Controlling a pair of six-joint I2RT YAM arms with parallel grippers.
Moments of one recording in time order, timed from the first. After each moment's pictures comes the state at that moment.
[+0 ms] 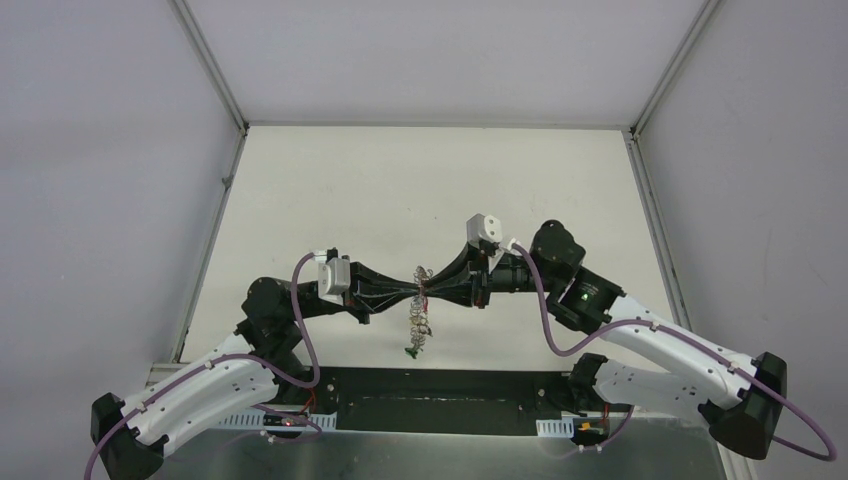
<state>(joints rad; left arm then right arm) -0.83 0.55 0.39 0.60 0.59 -0.22 0.96 0.93 0.79 0.11 -0.65 0.10</state>
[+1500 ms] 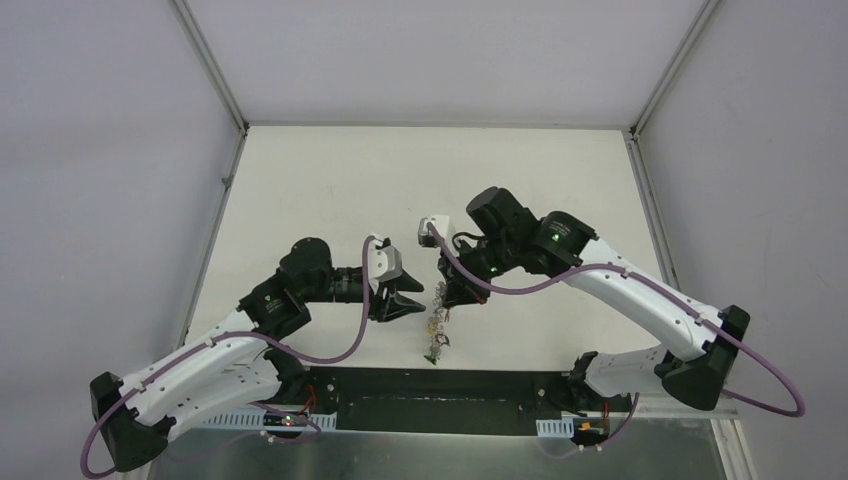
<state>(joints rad) -0.83 0.73 0.65 -0.03 0.60 0.00 0.95 1.28 1.34 -0.95 -0.56 -0.20</state>
